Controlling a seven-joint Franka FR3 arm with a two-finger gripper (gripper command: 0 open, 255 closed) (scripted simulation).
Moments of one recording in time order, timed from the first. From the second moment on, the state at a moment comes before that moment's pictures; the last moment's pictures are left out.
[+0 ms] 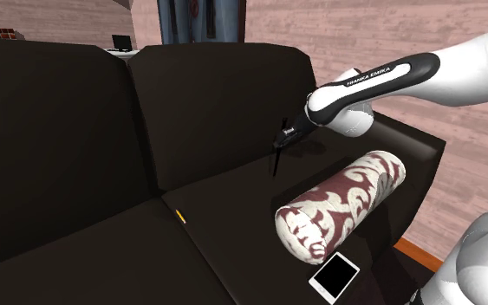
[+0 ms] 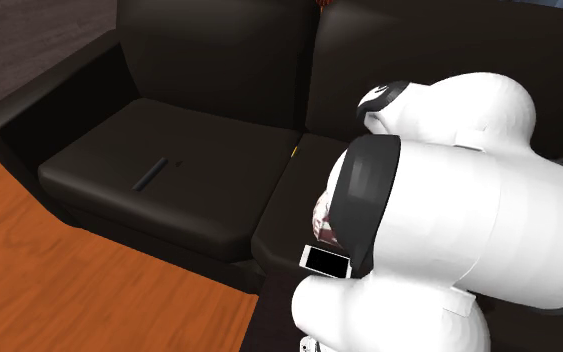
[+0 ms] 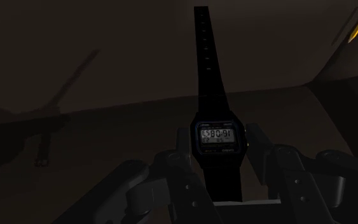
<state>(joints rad) -0.04 -0.24 -0.03 -2.46 0.54 2.80 -0.51</state>
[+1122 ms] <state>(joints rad) 0.11 -0.06 -0.11 -2.48 0.98 2.98 -0.92</state>
